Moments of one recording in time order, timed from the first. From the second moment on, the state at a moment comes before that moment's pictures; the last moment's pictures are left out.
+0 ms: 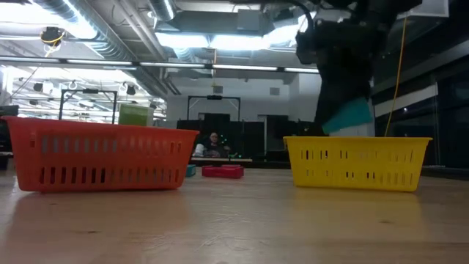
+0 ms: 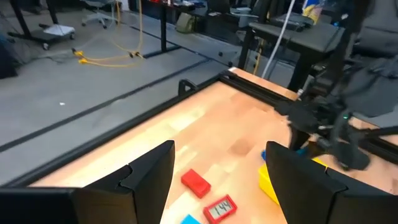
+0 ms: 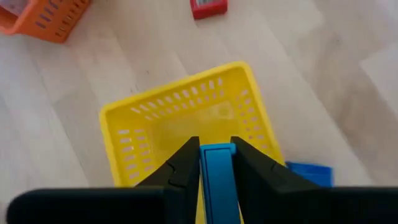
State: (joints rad) left arm -0.56 1.00 1.07 -0.76 -1.12 -0.80; right arm 0.22 1.54 1.00 -0.61 0.20 0.69
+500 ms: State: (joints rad) left arm -0.56 1.01 1.07 -0.75 -1.08 -0.82; right arm 0.19 1.55 0.96 -0.45 0.25 0.65
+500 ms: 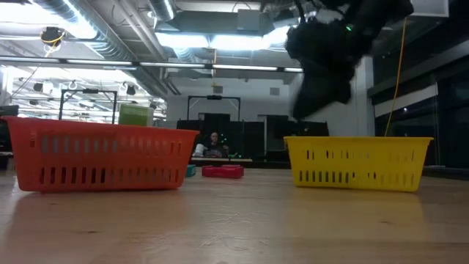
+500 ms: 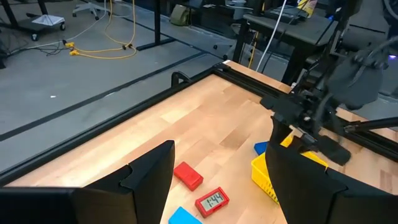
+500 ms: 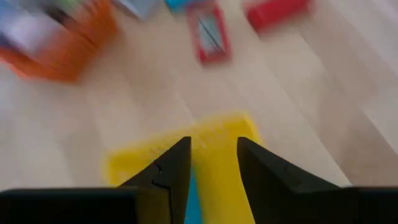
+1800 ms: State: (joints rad) left arm -0.56 1.01 1.07 -0.75 -1.01 -0.89; right arm -0.02 1.99 1.13 0.01 0.01 0.28
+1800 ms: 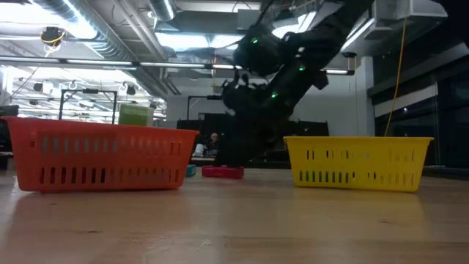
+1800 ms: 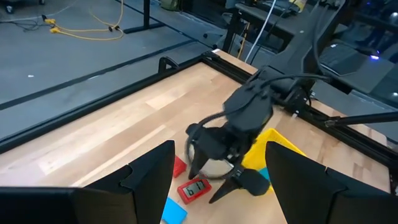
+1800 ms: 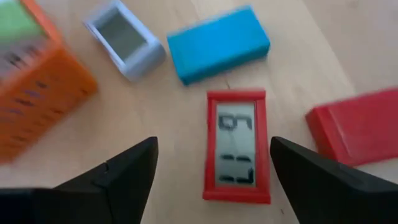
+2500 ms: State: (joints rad) left arm -0.56 1.00 1.07 -0.76 -1.00 -0.88; right arm -0.03 2.07 1.27 -0.24 0.03 0.24
